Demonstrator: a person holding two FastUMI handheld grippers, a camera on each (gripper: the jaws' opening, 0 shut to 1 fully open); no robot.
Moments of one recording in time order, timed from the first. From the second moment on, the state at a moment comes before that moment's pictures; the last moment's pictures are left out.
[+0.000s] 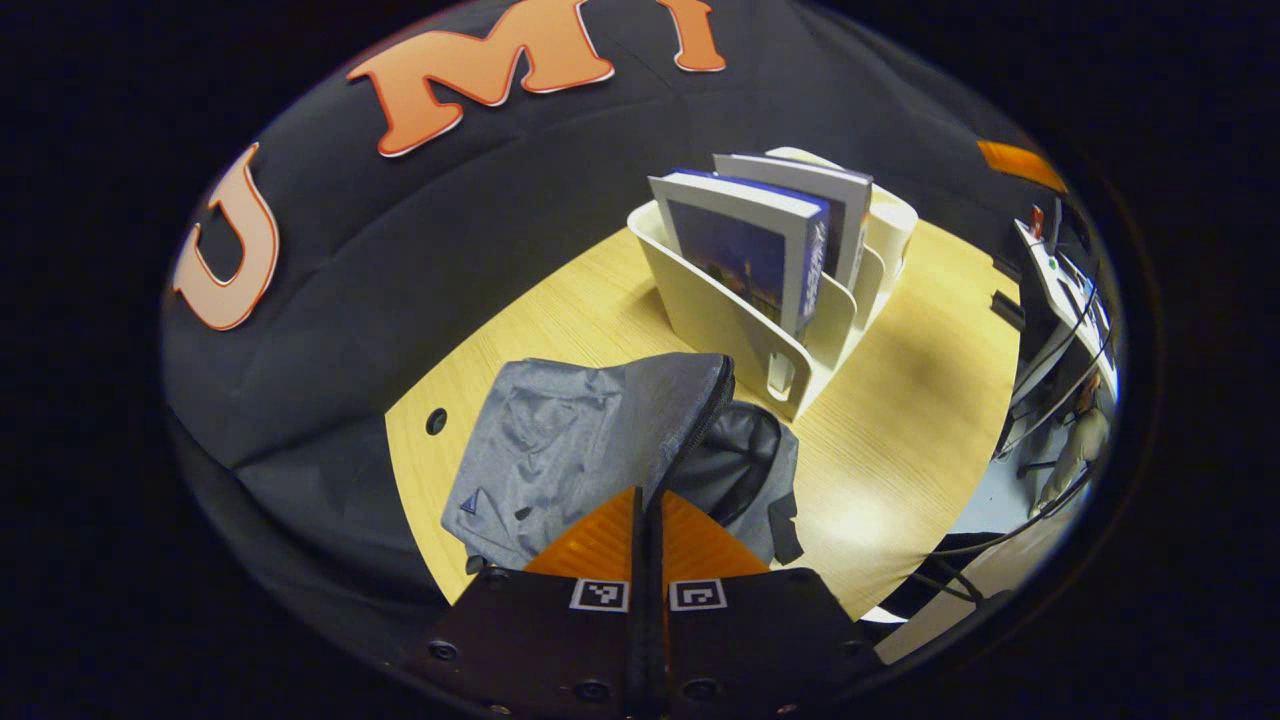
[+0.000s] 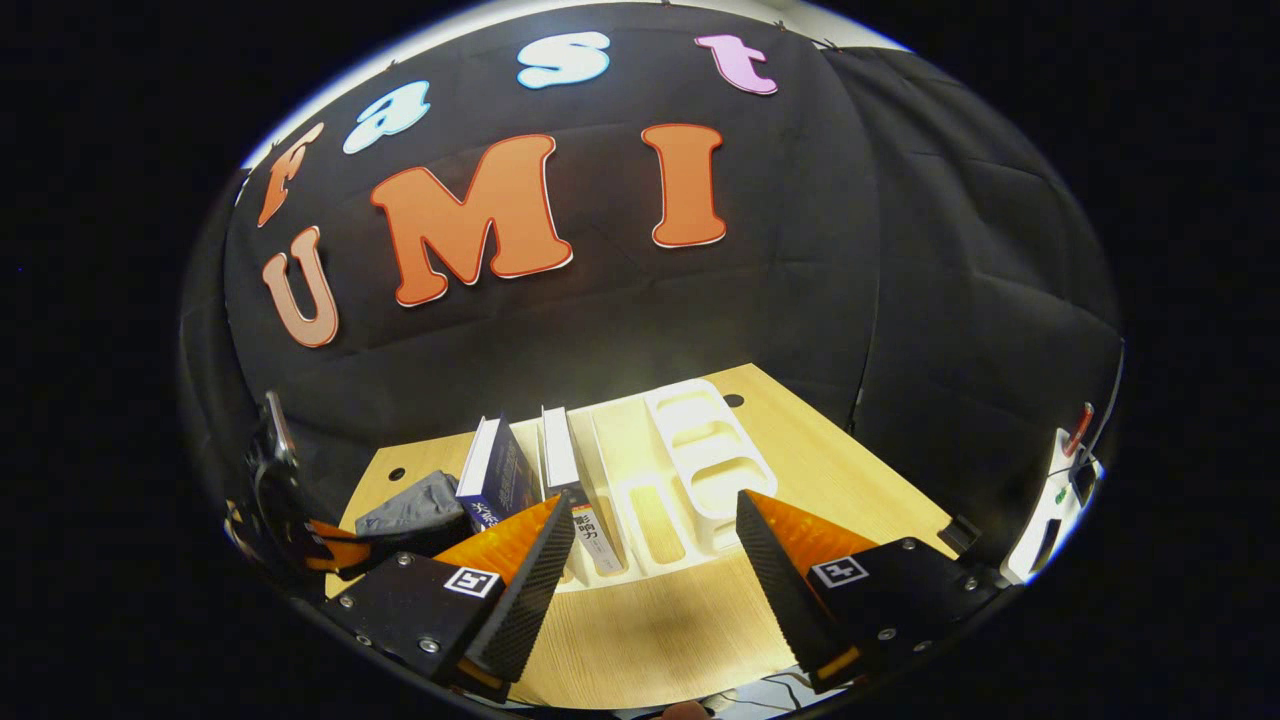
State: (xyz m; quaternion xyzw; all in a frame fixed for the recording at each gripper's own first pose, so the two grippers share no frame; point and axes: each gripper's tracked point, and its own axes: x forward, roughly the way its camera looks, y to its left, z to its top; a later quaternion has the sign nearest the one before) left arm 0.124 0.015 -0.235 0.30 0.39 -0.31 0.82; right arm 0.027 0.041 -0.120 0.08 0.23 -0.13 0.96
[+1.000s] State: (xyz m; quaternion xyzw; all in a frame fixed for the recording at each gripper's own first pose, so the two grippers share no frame) left arm 0.221 0.023 -0.170 0.25 0.36 -0.31 0.84; right arm 0.095 0.119 -0.021 -0.02 0.25 -0.06 0.97
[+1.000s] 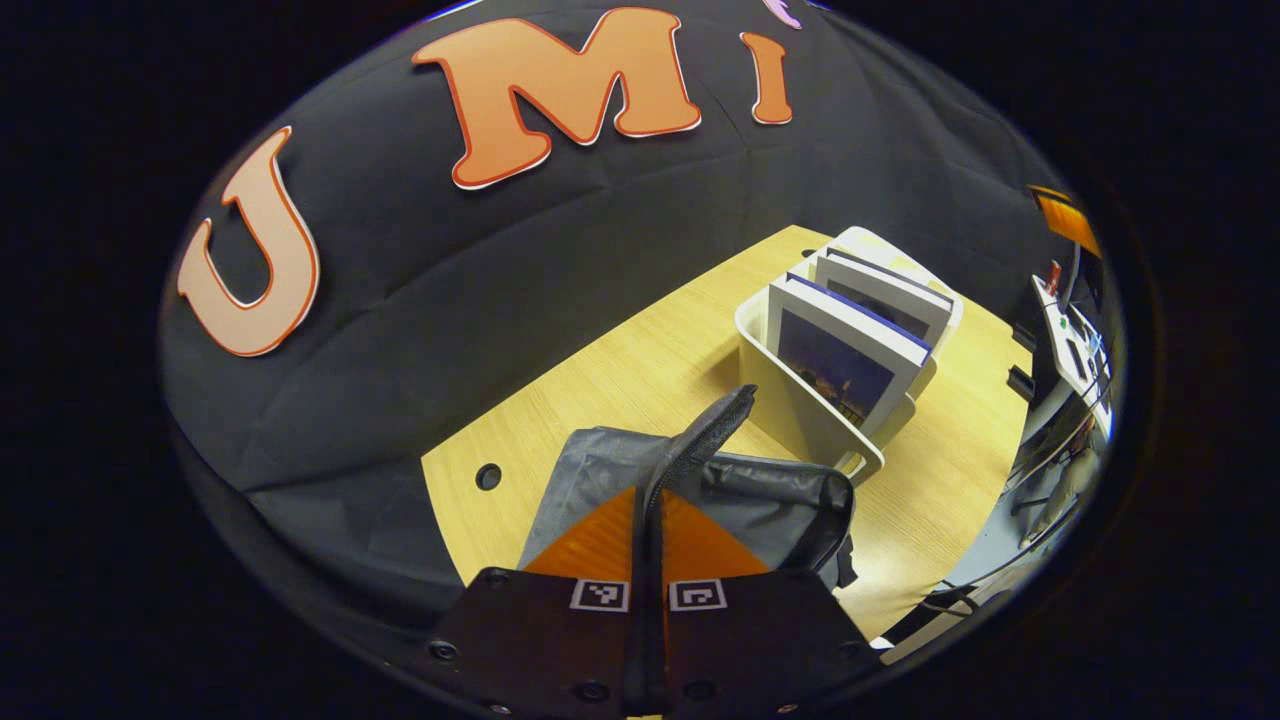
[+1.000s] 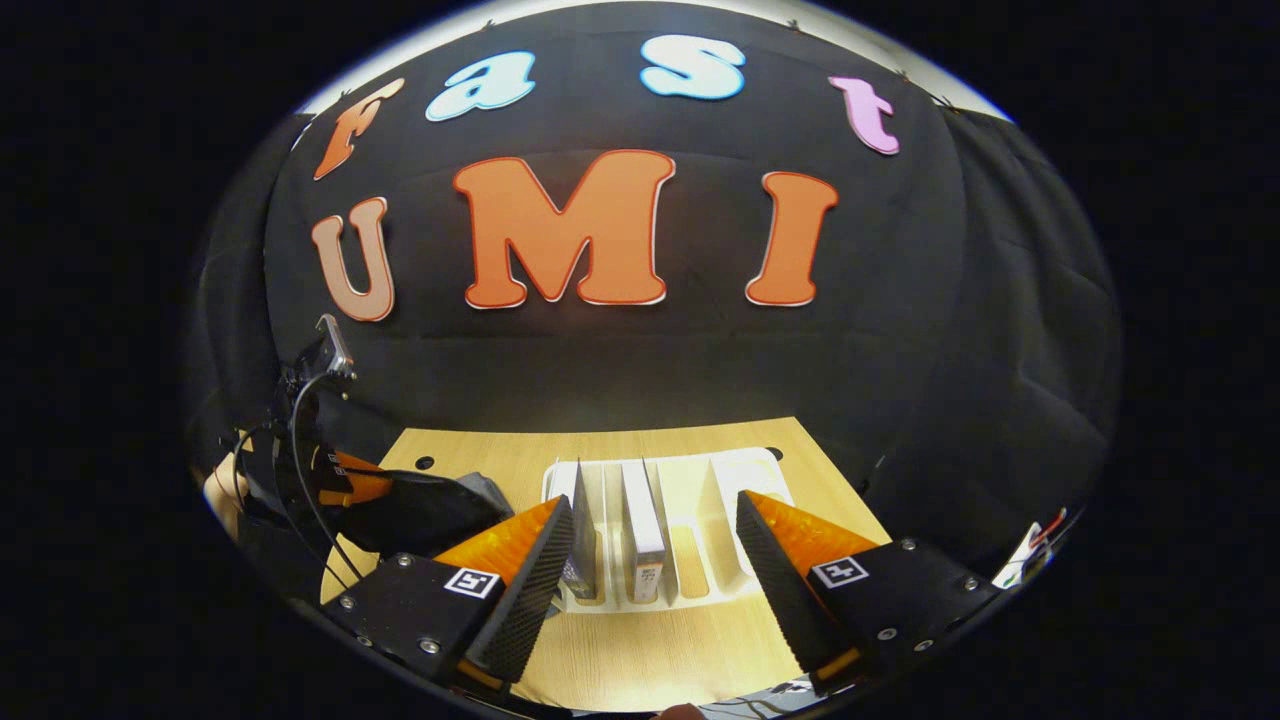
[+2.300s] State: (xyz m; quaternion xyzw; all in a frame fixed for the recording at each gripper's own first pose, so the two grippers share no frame) left arm 0.231 0.035 -0.187 0.22 0.37 -0.33 0.84; right arm 0.223 0.193 -0.220 0.02 0.62 -0.02 0.78
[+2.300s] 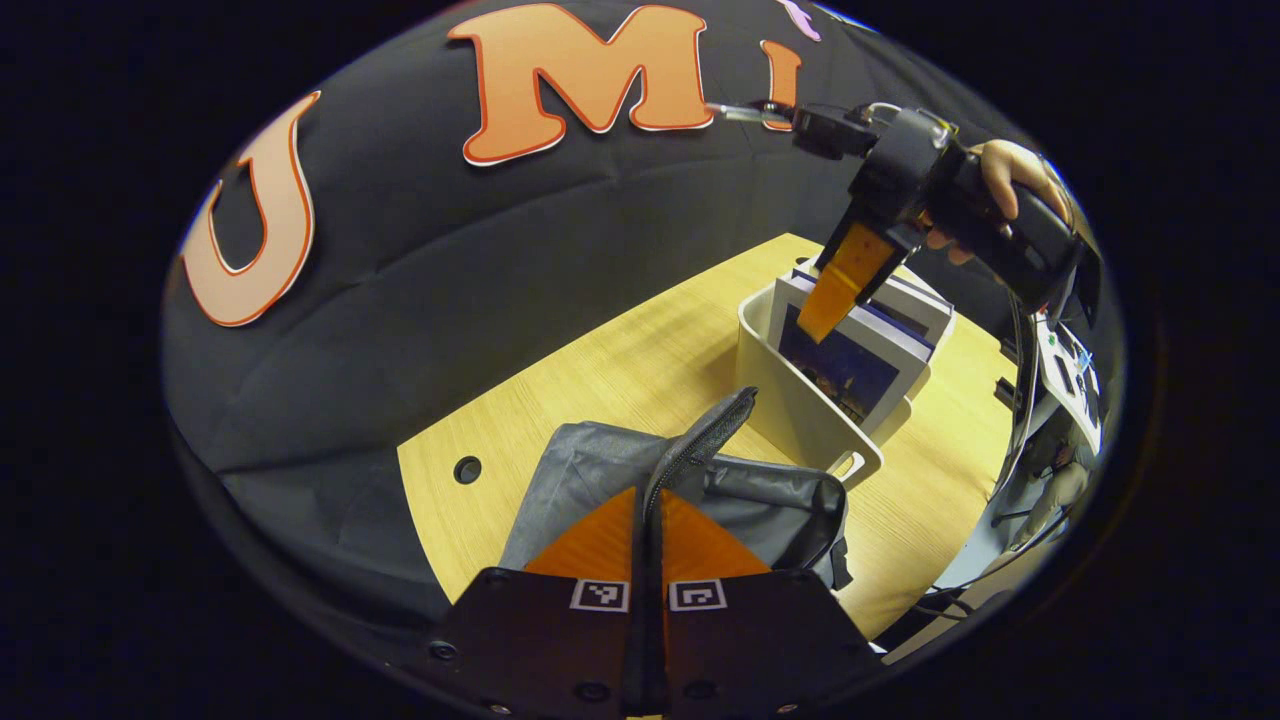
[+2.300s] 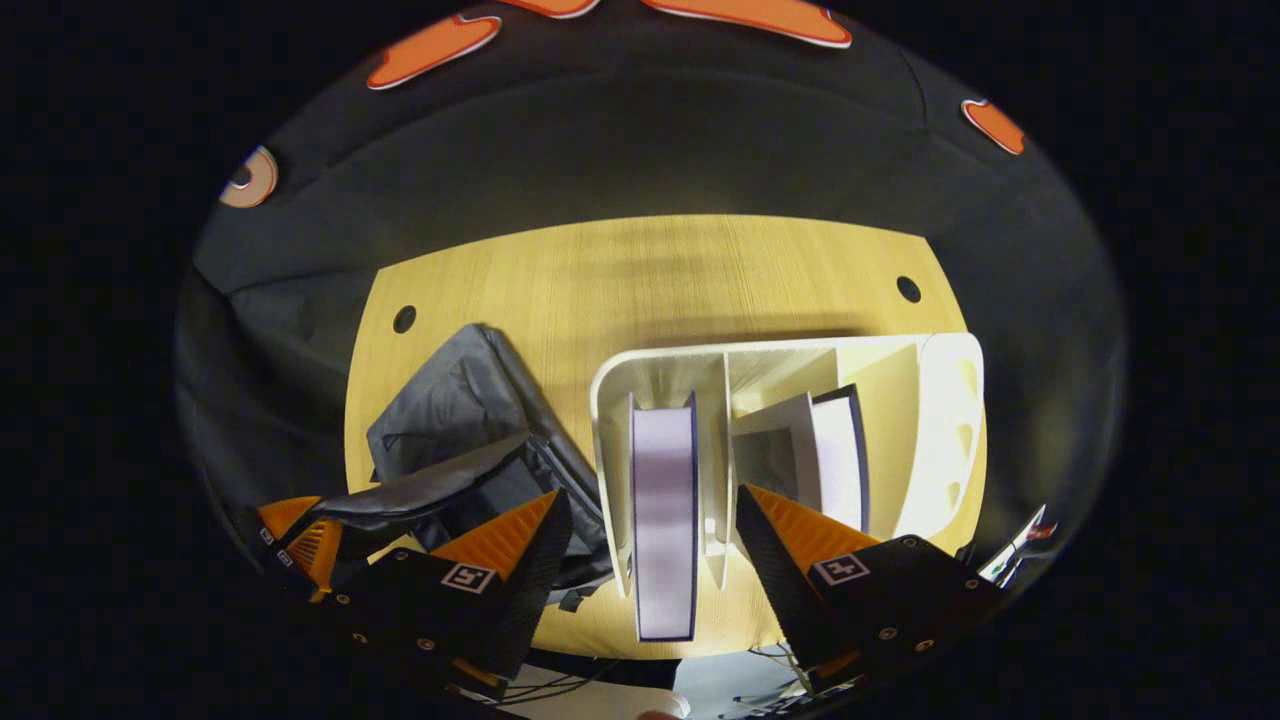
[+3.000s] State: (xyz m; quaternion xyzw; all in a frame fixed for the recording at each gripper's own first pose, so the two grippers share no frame) left arm 0.229 0.031 -0.187 0.22 0.38 -0.33 0.84; right arm 0.218 0.190 -0.247 0.03 0.66 -0.04 0.75
